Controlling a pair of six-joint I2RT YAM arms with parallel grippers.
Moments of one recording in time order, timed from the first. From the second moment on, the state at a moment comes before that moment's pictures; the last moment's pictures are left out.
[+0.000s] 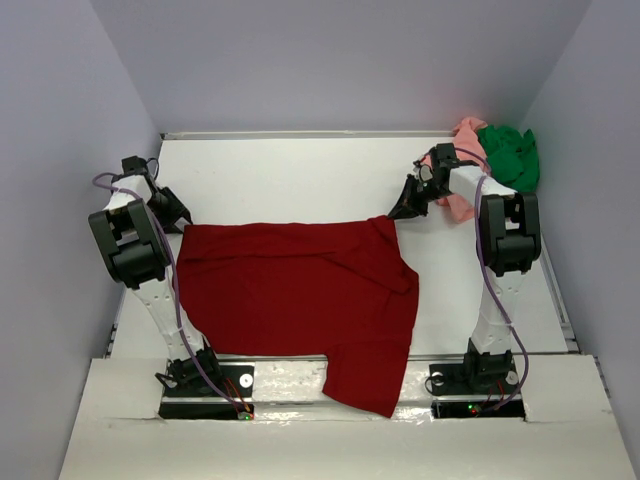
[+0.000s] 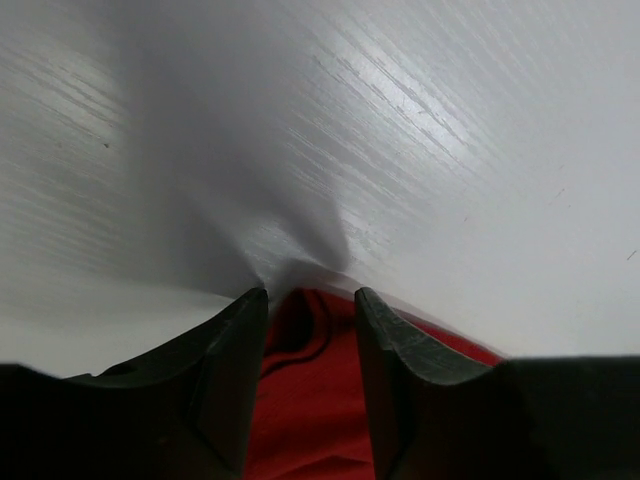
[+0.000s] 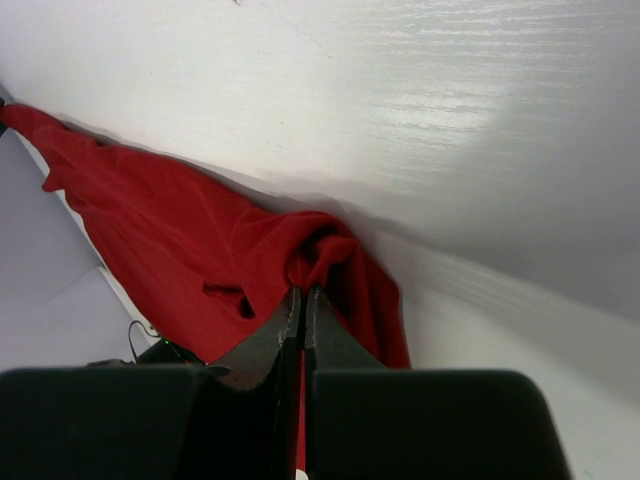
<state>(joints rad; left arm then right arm) 0.37 2.10 1.58 -0.74 0.19 -0.38 0.09 2.13 1.60 -0.67 -0.66 0.42</state>
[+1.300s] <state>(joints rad) 0.37 2.15 1.67 -0.75 0.21 -0.41 0.09 2.29 1.86 -0.73 -0.61 0.43</state>
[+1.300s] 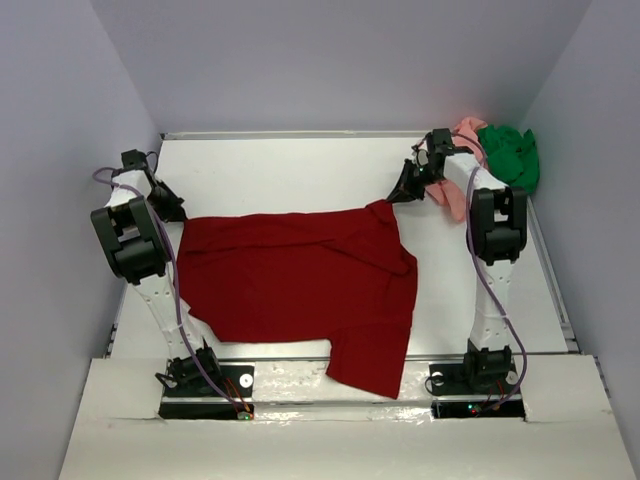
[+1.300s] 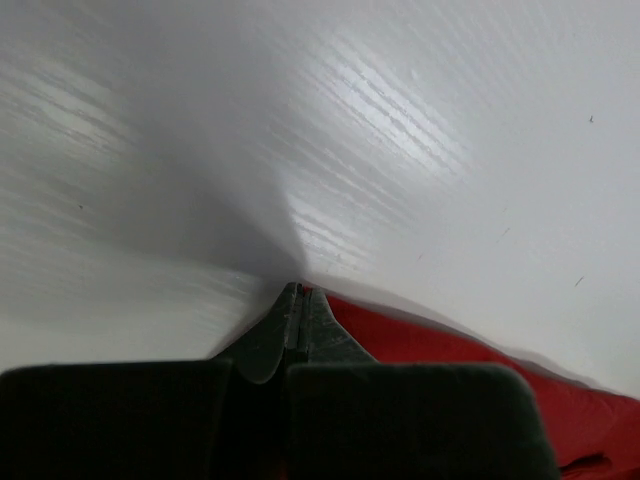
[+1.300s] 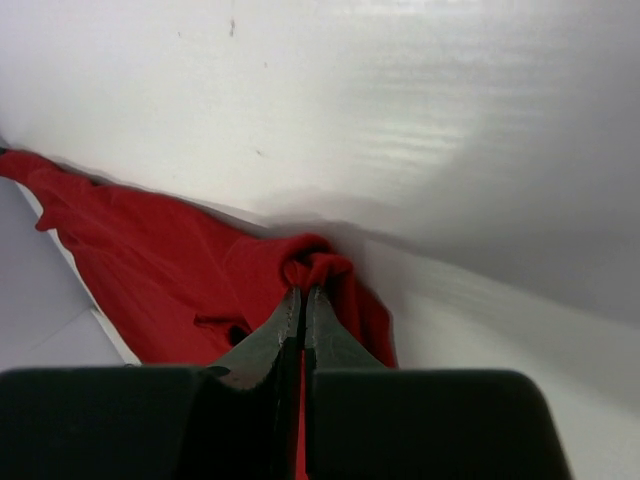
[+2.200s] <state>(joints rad) 0.36 2.34 1.95 -0.80 0.22 -0.48 -0.01 2.54 2.26 -0.79 -0.51 0.49</state>
